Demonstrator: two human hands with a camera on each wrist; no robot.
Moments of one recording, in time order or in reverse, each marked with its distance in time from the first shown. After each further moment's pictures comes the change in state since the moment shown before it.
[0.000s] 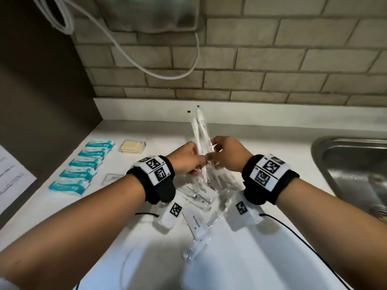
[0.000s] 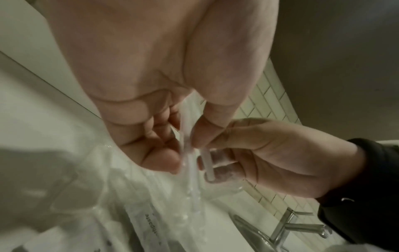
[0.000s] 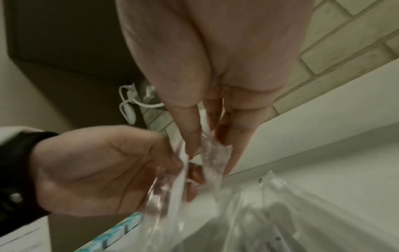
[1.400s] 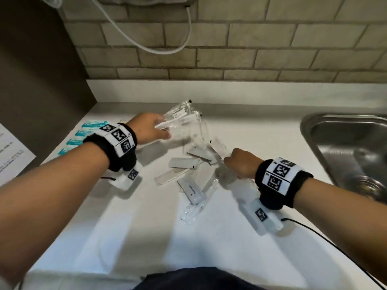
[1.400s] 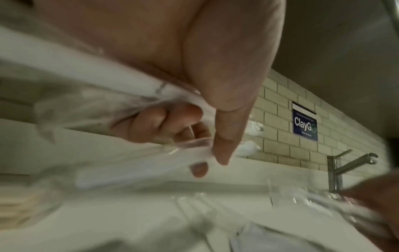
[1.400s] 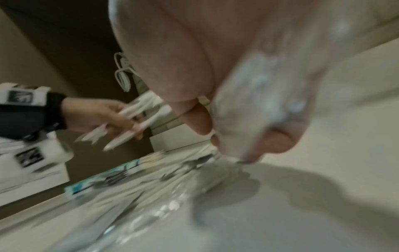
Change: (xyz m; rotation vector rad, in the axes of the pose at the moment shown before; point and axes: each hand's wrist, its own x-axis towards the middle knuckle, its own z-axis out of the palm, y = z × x) left_hand -0.039 -0.019 -0.067 0.690 0.224 0.197; right_hand -0.068 0.050 0.018 -0.272 -0.160 0.397
